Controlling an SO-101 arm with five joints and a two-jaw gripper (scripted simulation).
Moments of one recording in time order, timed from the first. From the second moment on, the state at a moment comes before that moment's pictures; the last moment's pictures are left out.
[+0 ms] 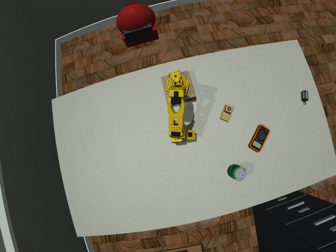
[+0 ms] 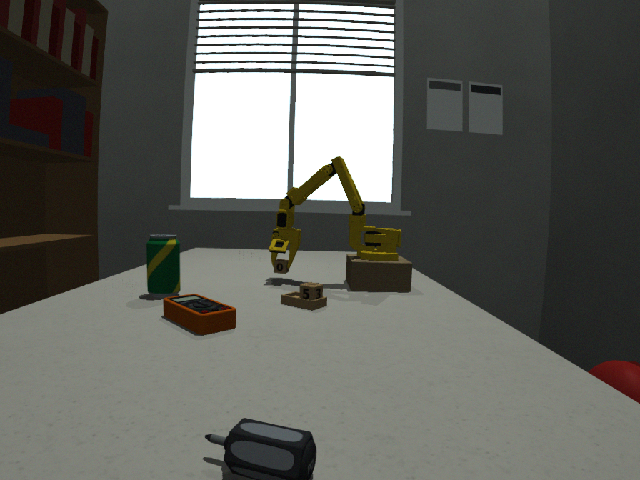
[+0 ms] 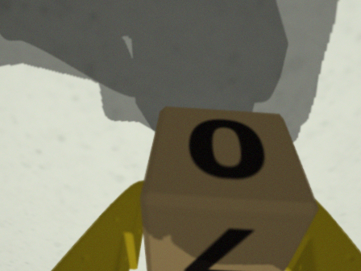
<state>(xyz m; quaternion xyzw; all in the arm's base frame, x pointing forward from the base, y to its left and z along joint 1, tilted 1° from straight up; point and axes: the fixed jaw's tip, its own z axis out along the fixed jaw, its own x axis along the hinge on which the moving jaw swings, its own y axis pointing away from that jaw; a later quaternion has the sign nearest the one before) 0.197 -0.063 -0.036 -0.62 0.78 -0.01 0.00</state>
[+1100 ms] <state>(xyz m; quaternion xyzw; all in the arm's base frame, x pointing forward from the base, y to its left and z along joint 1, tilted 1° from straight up) 0.197 -0.062 -0.049 -0.62 0.78 -0.01 0.00</state>
